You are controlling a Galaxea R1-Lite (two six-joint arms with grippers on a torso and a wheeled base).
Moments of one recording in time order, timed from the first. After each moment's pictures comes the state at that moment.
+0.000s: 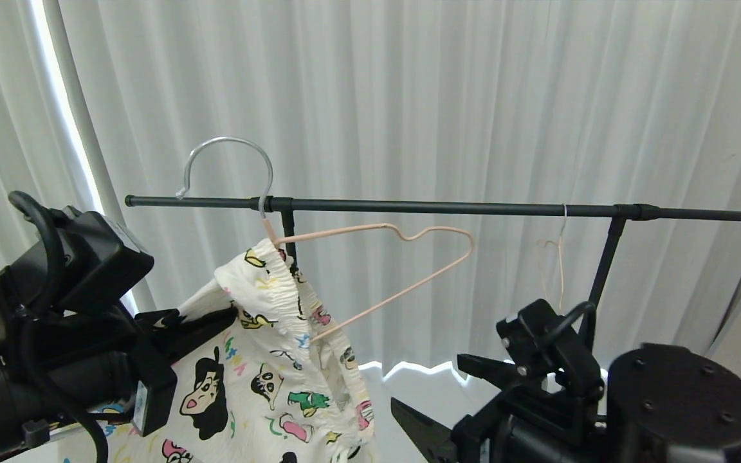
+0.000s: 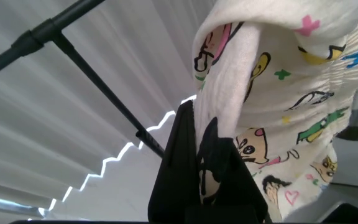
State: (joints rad) left arm -0.50 1.13 -0.63 -0.15 -0.06 0.36; right arm 1.16 1.67 -0.56 -0.85 -0.30 0.37
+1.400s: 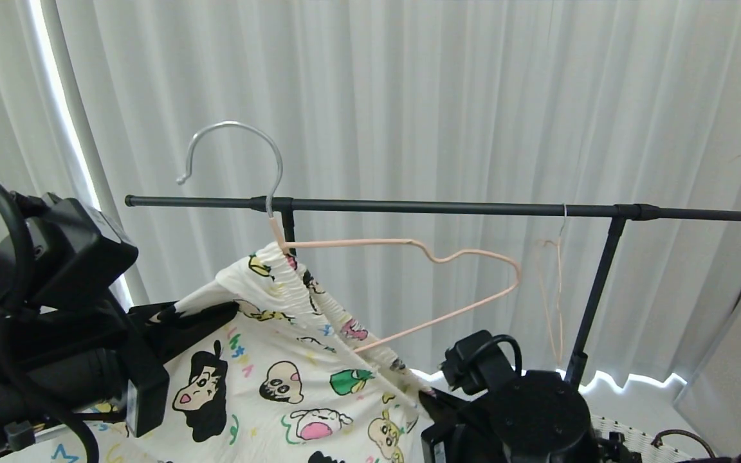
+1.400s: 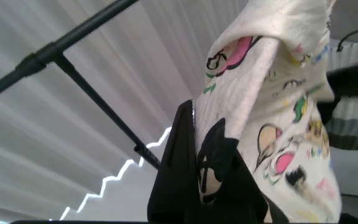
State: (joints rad) left arm -0.53 1.11 -0.64 -0.15 -0.06 0.36; right arm 1.13 1.87 -0.58 -0.85 -0.45 0.35
